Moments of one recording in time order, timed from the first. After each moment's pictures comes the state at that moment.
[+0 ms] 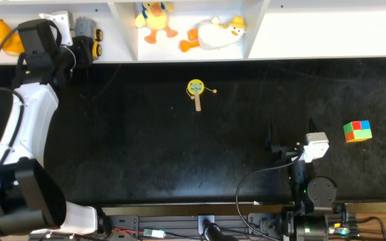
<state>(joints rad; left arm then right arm) 0.15 1.67 1.23 -0.28 0.19 -0.05 -0.02 0.01 0.02 -0.01 -0.11 0.07</state>
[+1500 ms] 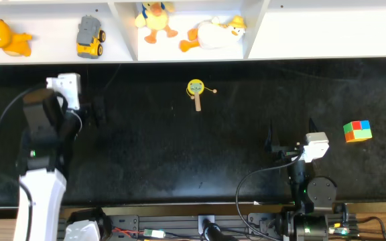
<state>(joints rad) 0.14 1.04 0.71 -0.39 0.14 0.03 -0.02 0.01 0.02 -0.01 -0.11 0.07</state>
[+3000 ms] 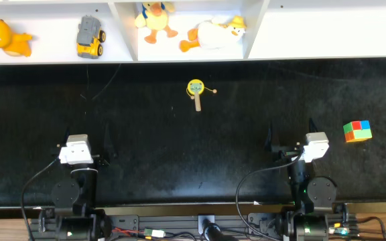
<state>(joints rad) 0.02 0.01 0.01 -0.08 -0.04 0.01 -0.02 0.01 0.02 -0.01 -0.11 0.07</state>
